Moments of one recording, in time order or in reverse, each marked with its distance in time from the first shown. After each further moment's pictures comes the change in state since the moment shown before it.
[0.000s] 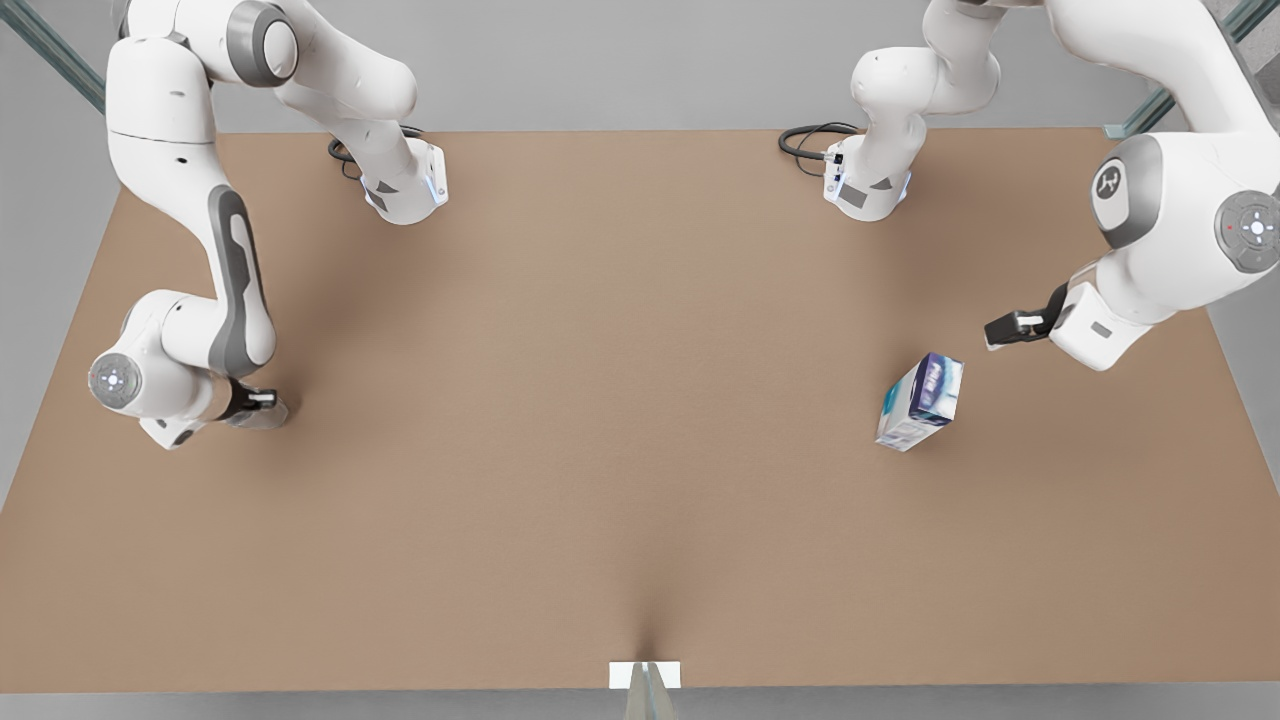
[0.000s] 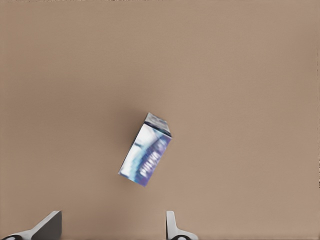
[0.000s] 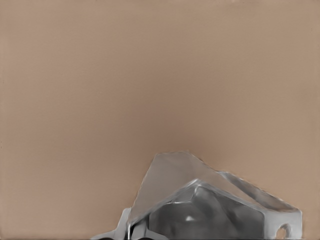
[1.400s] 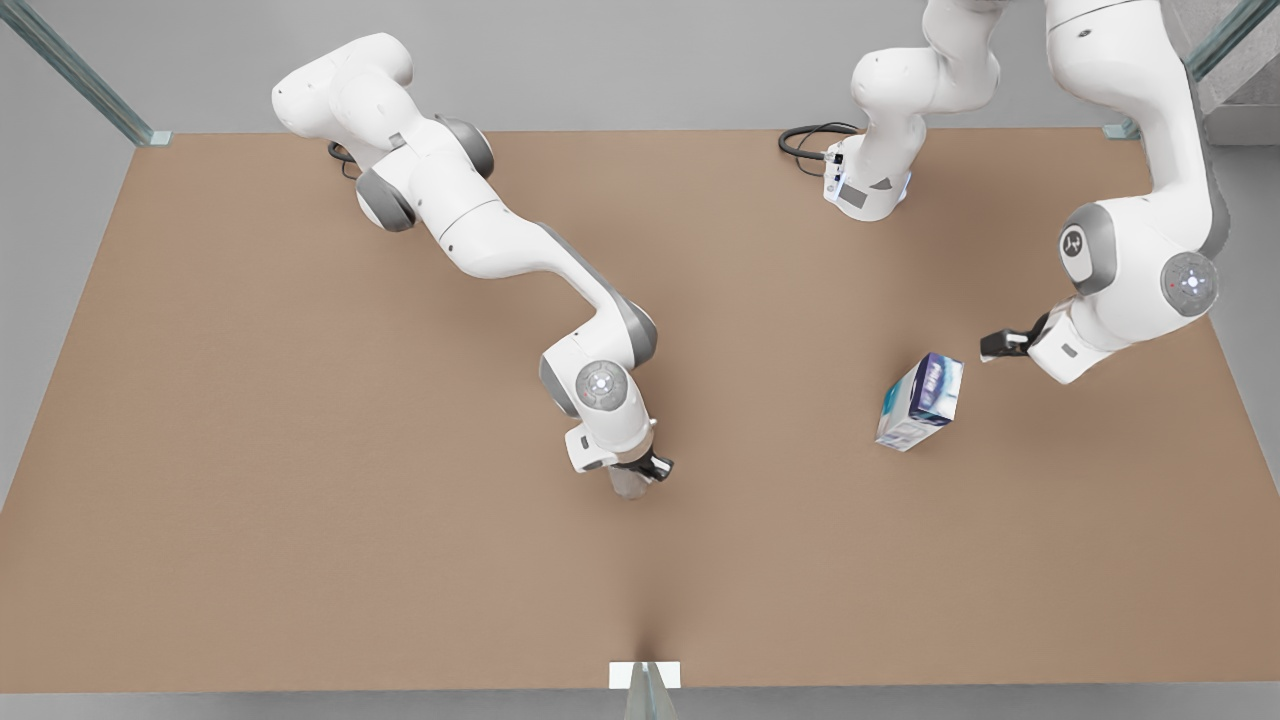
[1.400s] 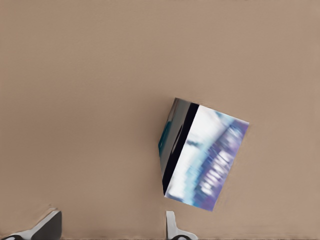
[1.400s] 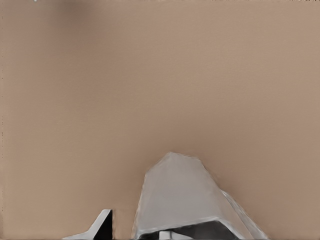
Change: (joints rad) left arm -0.003 -0.060 0.095 -0.444 0.010 0.338 0.253; right arm 0.793 0.773 0.126 1.162 0.070 0.033 1.394
